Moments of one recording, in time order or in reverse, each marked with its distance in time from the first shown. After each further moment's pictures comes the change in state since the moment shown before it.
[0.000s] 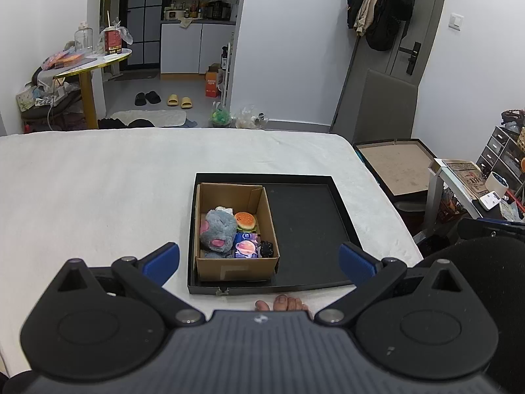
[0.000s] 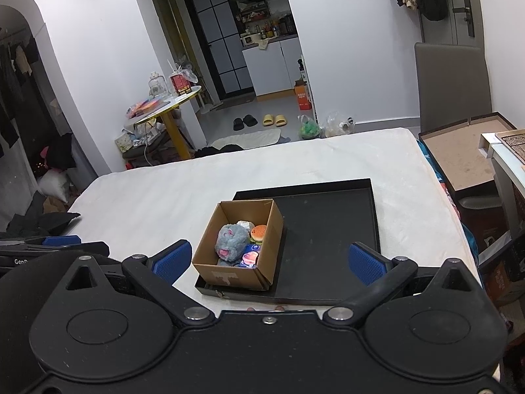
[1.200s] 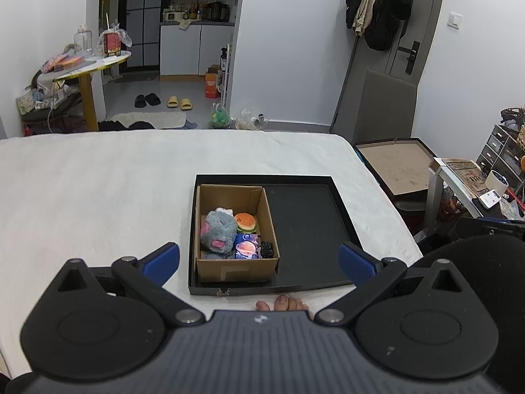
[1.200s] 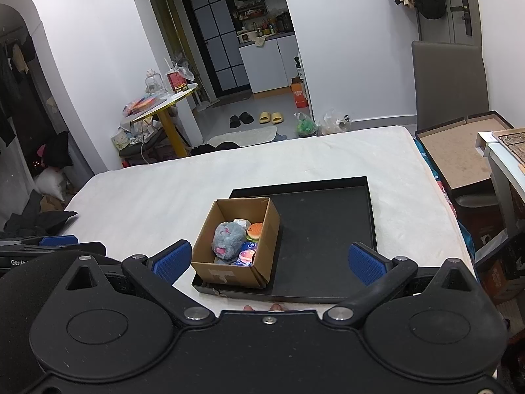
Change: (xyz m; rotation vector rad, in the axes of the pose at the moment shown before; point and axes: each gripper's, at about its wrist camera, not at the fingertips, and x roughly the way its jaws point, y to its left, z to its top) left arm -0.002 -0.003 0.002 0.005 0.002 0.001; right arm -0.001 0.000 0.001 0.001 0.004 -0.003
